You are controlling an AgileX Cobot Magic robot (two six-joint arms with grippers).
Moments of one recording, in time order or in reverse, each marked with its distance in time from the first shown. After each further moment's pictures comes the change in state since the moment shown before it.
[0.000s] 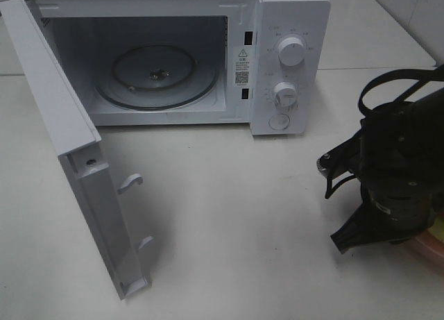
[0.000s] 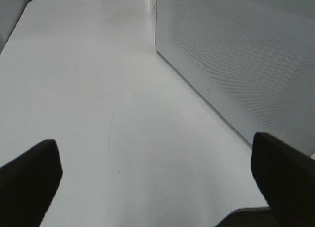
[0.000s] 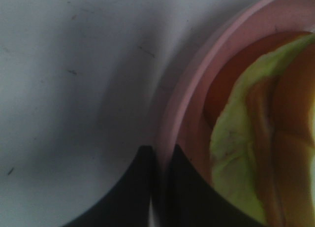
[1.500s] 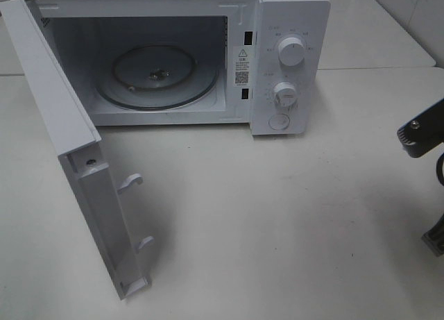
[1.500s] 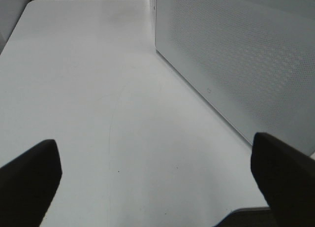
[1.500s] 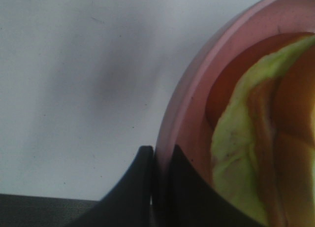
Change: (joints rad) left arm 0.000 0.000 0.000 0.000 0.000 0.000; right arm 0.034 -0.571 0.103 0.143 0.265 -0.361
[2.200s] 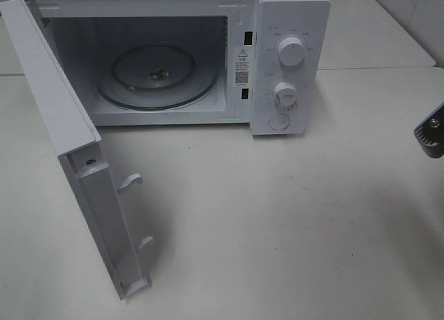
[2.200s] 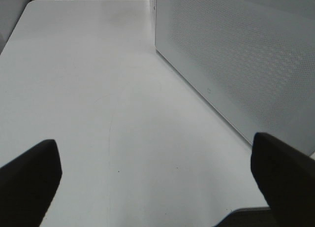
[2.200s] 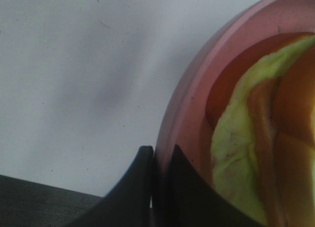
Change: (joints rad) left arm 0.000 0.000 0.000 0.000 0.000 0.000; right arm 0.000 -0.126 0.000 0.016 0.029 -0.184
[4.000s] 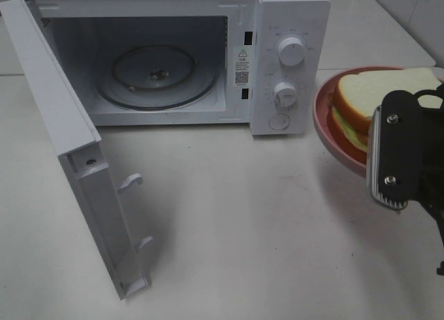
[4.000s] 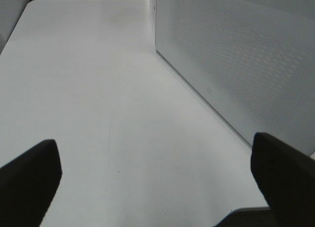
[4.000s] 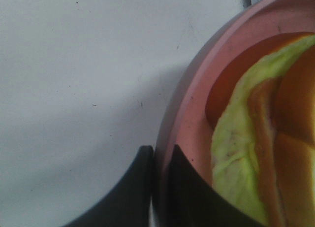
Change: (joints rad) left arm 0.000 0.000 0.000 0.000 0.000 0.000; right arm 0.000 0.000 0.000 0.196 -0.391 -0.846
